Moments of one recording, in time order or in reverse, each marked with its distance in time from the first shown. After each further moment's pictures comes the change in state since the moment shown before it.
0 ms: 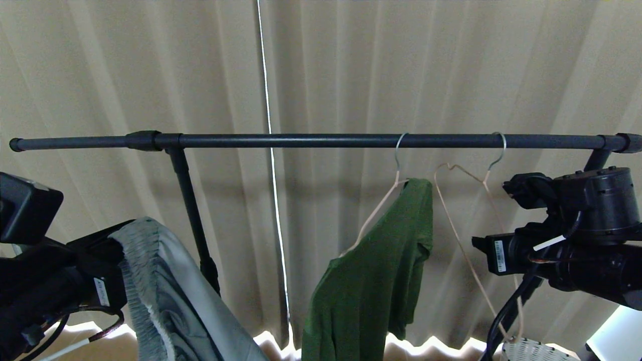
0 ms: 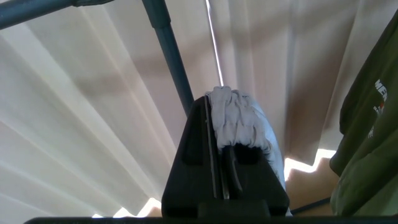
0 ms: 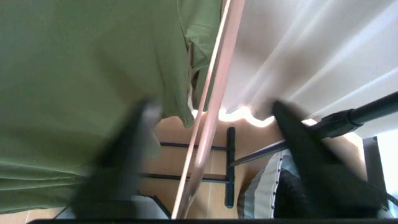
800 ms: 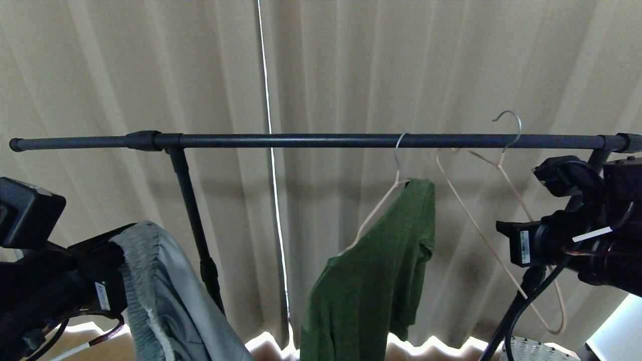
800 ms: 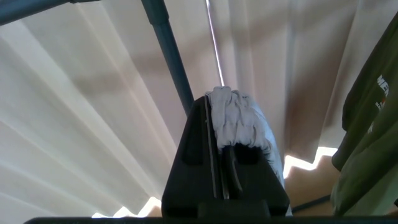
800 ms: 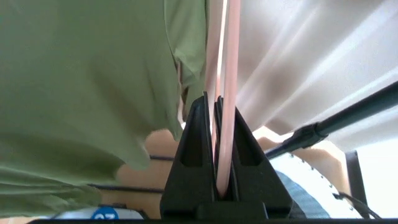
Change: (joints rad) left arm -0.001 -0.002 0.013 -0.001 0.000 0.003; right arm -0.027 -0.106 0.012 -0.025 0.016 -0.072
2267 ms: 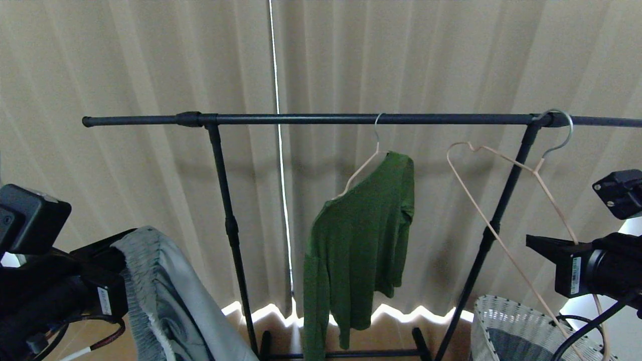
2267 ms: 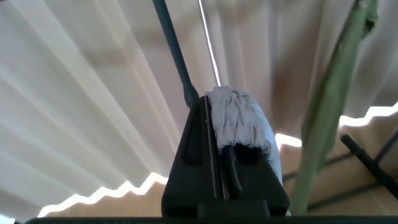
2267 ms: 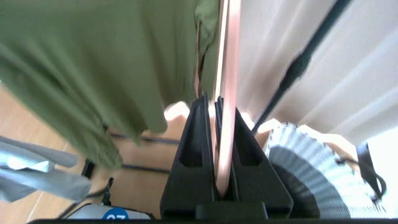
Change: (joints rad) left arm 0.003 0.003 0.016 0.000 0.005 0.003; right arm 0.003 -0.200 0.133 0.001 0.050 -0.003
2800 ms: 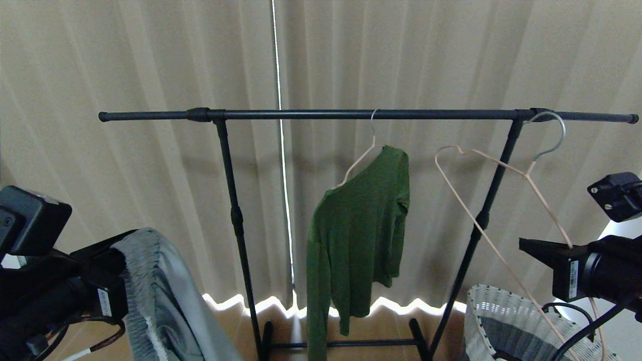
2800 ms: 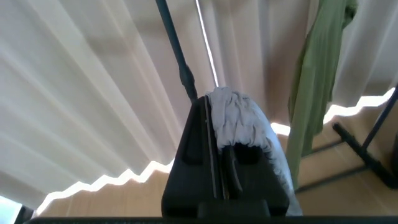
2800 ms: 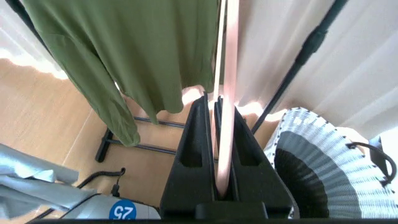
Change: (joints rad) left arm 0.001 0.000 0.004 -0.001 0.000 0.002; right arm 0.003 0.002 0.007 -0.001 0.063 0.003
